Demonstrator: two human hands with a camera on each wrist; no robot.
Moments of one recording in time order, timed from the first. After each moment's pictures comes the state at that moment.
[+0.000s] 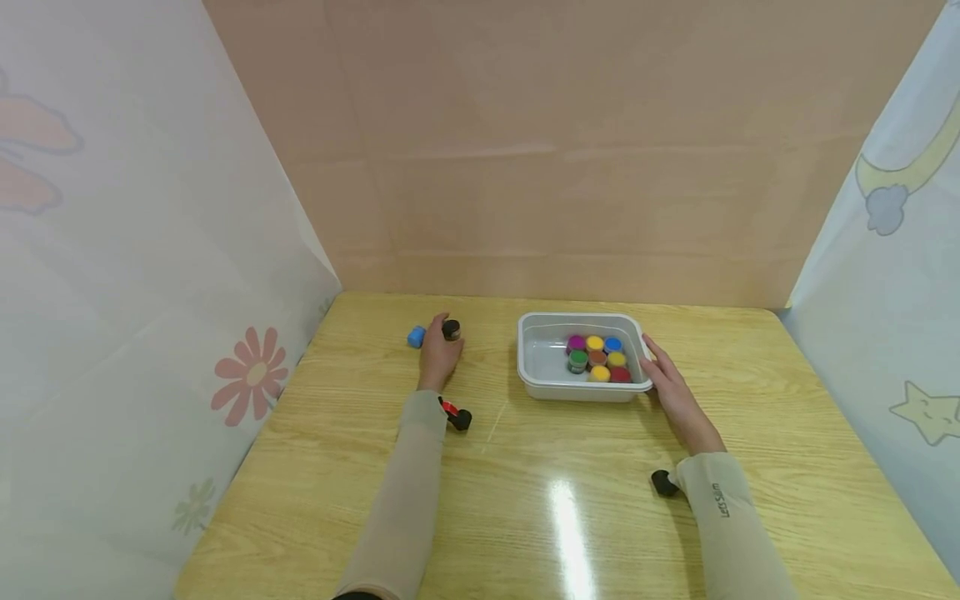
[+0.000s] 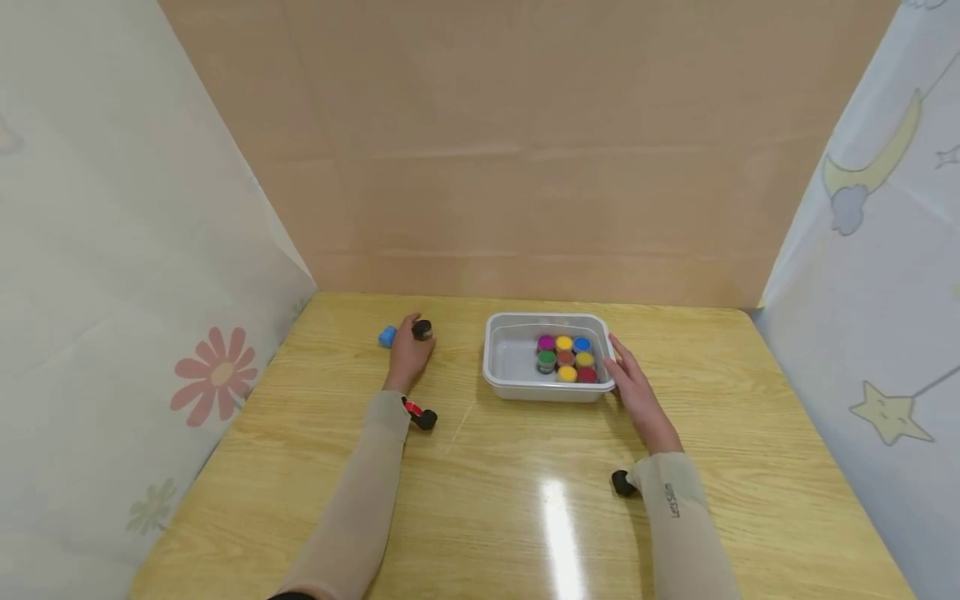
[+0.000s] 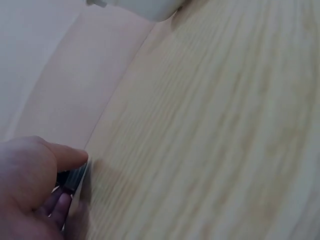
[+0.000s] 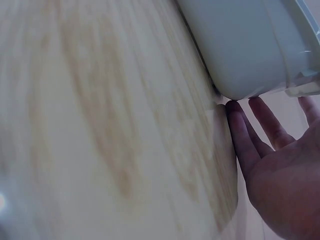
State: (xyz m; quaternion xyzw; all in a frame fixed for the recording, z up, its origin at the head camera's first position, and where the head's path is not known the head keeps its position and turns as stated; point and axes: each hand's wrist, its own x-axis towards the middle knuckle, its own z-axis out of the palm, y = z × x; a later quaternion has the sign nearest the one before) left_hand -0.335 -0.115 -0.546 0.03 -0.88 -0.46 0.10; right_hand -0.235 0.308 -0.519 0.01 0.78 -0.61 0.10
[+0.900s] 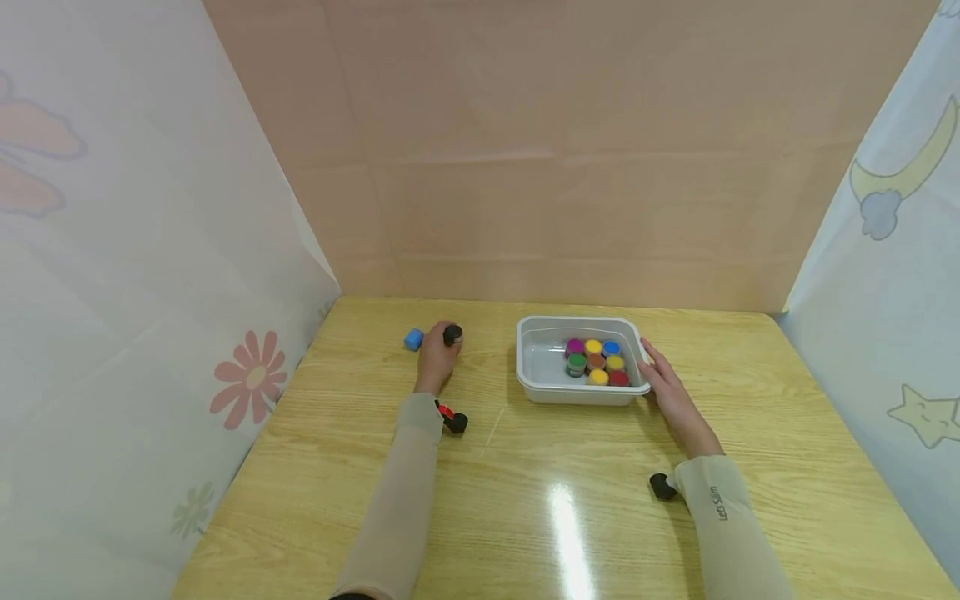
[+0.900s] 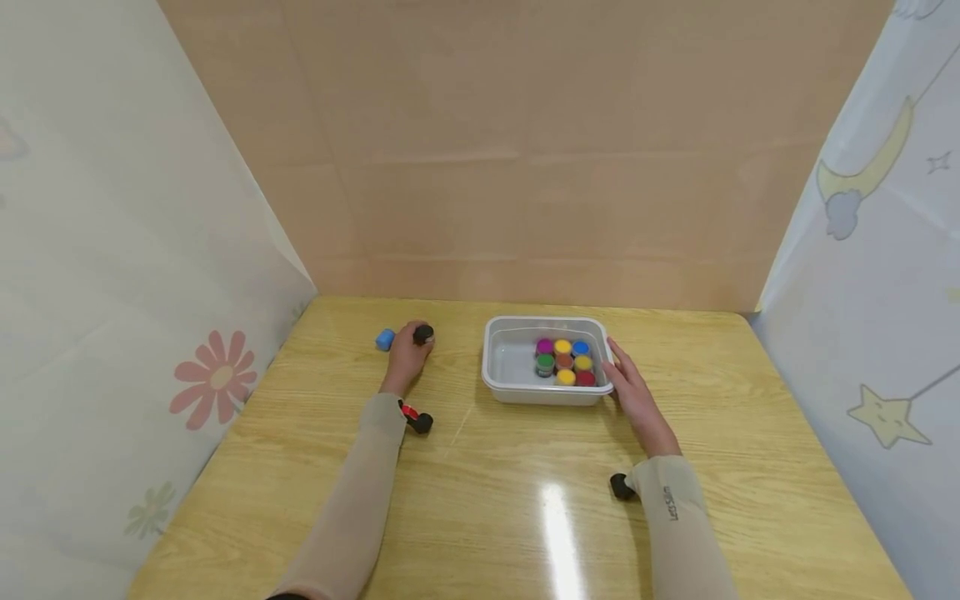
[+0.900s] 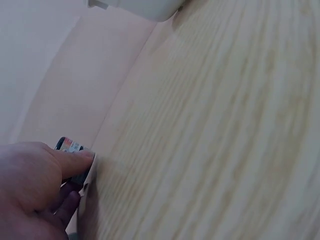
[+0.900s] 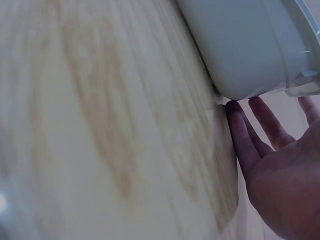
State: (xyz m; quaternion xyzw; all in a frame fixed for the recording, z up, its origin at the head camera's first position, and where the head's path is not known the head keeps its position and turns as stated) left_hand -0.335 -0.119 -0.543 -0.02 -0.90 -0.43 0.10; right_hand -0.232 0.308 -0.517 0.00 0.78 -0.62 0.10
